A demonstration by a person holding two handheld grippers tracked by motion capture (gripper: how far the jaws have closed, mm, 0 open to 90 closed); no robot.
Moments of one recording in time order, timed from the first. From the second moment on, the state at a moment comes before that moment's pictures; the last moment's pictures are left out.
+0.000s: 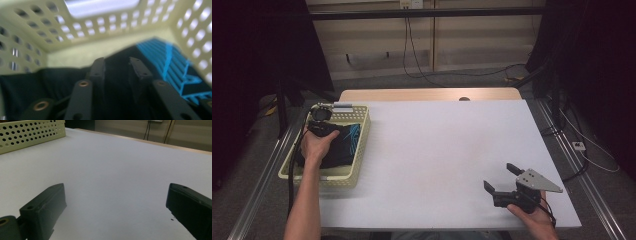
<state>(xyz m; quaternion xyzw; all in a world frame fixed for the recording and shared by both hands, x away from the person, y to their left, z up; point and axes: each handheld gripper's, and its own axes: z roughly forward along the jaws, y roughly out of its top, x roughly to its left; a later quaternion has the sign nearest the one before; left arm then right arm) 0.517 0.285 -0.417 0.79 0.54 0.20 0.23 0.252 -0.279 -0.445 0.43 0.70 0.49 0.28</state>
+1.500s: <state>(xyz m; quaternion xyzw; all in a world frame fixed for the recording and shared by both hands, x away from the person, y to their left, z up) 0.523 0.268 -0.437 0.81 0.52 0.21 0.18 0.253 -0.279 -0.446 0.43 0.70 0.49 0.28</state>
